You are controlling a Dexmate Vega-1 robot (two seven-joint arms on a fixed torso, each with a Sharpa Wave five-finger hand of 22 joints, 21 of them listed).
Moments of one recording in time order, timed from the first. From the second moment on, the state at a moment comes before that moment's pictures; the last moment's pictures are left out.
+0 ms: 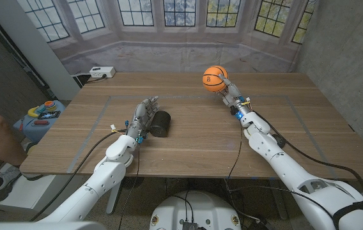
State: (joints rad) left arm 1.05 0.48 0.34 -1.45 -0.67 -0.32 0.00; left_hand 0.24 0.19 0.74 0.07 0.17 0.29 0.09 0.20 0.20 0.11 0.07 0.21 0.19 0.09 0.09 0.18 0.17 0.17 0.06 0.21 0.17; right arm -0.74 -0.25 -0.34 -1.13 0.85 0.32 0.37; right_hand 0.92 -0.06 0.31 -0.16 0.20 0.27 0.11 0.32 0.26 0.24 0.08 0.82 0.62 0.50 -0.04 0.40 0.52 0.71 0.00 0.28 0.19
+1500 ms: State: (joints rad) left arm 1.08 0.48 0.33 -1.49 -0.67 -0.34 0.02; left_hand 0.25 0.19 0.74 0.07 0.18 0.30 0.10 0.20 0.20 0.12 0.06 0.21 0.19 0.09 0.09 0.18 0.17 0.18 0.06 0.21 0.17; right arm -0.82 -0.27 -0.35 -1.30 0.80 0.26 0.11; right_hand 1.04 -0.18 0.32 -0.18 0.21 0.49 0.05 0.38 0.27 0.43 0.02 0.90 0.58 0.75 -0.03 0.47 0.56 0.90 -0.06 0.42 0.21
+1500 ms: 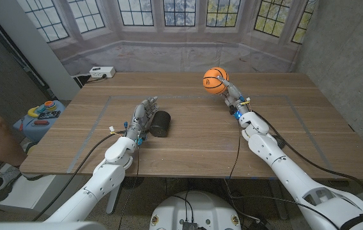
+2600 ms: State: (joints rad) left arm 1.08 0.48 0.33 -1.50 -0.67 -0.34 0.03; left_hand 0.25 0.19 0.74 0.07 0.18 0.31 0.10 0.20 0.21 0.13 0.06 0.21 0.19 0.10 0.10 0.18 0.17 0.18 0.06 0.21 0.17; right arm -0.84 -0.24 -0.35 -1.34 0.79 0.26 -0.03; right_hand 1.12 -0.26 0.32 -0.18 0.19 0.61 0.00 0.42 0.26 0.48 0.01 0.95 0.61 0.88 0.00 0.47 0.59 0.96 -0.06 0.54 0.22
